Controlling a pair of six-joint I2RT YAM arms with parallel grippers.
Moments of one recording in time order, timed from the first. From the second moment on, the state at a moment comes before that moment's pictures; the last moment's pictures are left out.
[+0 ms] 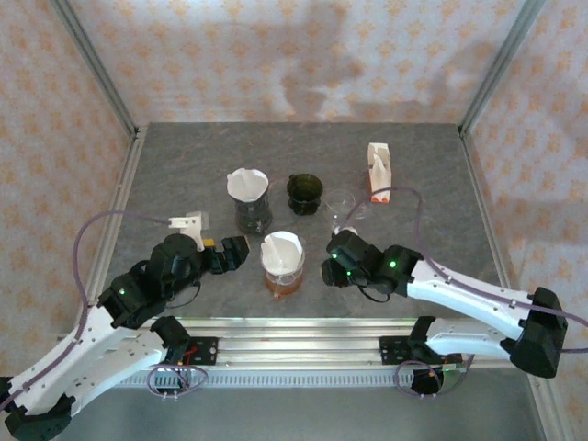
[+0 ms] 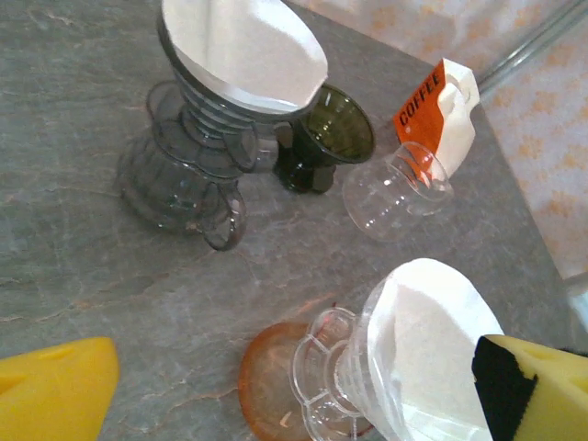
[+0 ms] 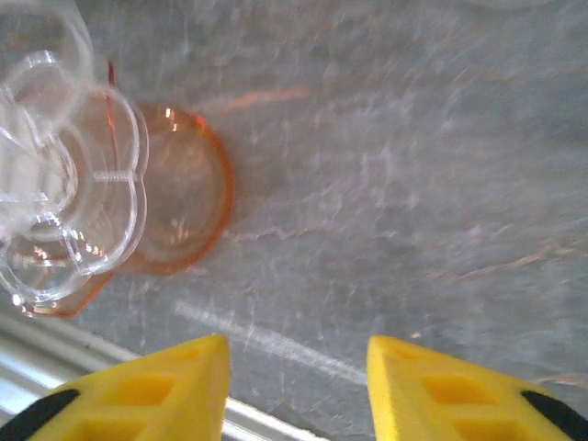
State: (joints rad) left arm -0.71 0.55 0.72 -0.69 -0.25 -0.74; right arm 0.96 1.09 0.72 -0.65 0.02 0.73
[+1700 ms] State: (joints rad) left arm -0.67 1.04 0.24 0.05 0.19 -1.08; right arm 0.89 1.45 0.50 0.09 -0.38 0.95
